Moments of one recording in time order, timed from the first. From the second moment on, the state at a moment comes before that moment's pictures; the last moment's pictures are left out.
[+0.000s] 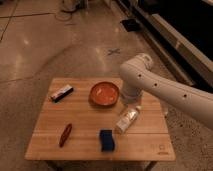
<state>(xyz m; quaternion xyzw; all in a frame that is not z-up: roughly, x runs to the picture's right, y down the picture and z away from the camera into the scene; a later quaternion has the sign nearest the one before) 0.109 0.089 0.695 -0.17 -0.28 -0.81 0.49</state>
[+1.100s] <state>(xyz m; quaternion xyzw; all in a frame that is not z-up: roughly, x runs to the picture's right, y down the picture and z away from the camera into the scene) 0.113 0.006 0.785 -0.18 -0.22 -0.83 0.49</state>
